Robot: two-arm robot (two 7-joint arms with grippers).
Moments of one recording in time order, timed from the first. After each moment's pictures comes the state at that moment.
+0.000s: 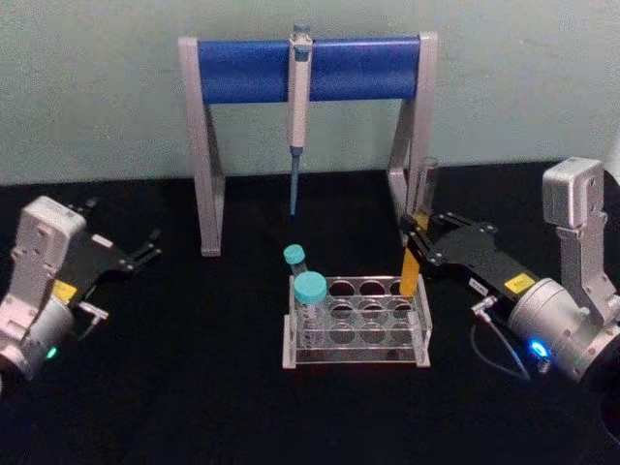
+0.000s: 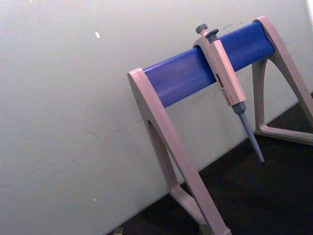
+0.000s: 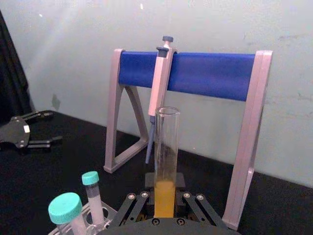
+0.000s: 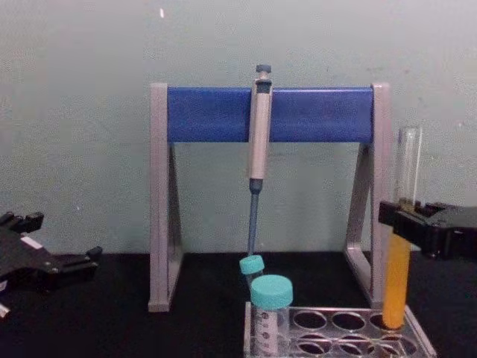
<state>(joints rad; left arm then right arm) -0.20 0.60 0.45 -1.41 -0.25 -0.12 0.03 0.05 0.40 -0.26 -1.69 0.40 0.09 0.31</state>
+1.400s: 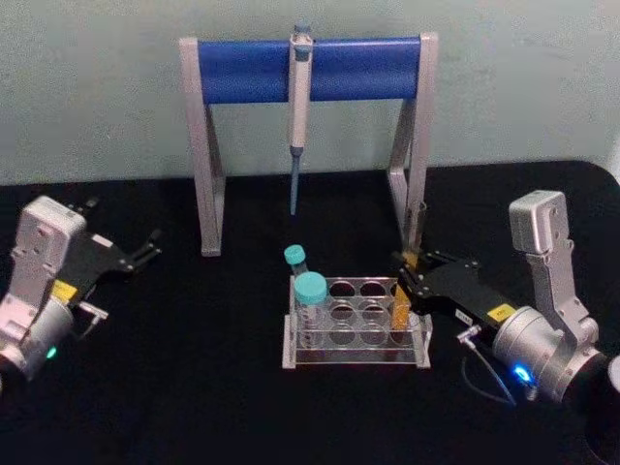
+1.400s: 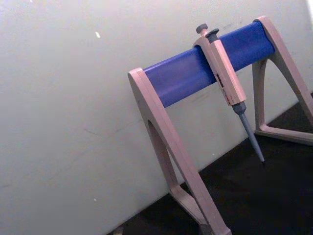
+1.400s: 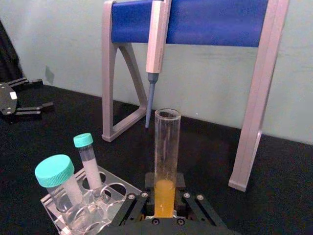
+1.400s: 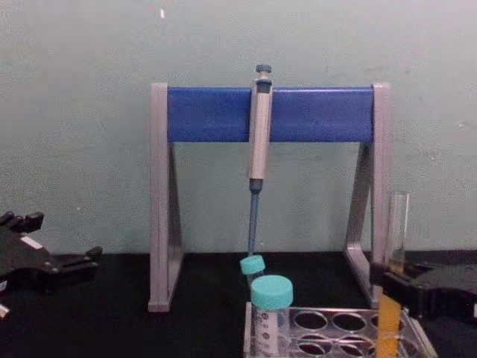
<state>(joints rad) -0.20 0.60 0.45 -1.41 -0.25 -0.12 0.03 0.06 0.37 -0.29 -1.60 0.37 0.13 0.30</state>
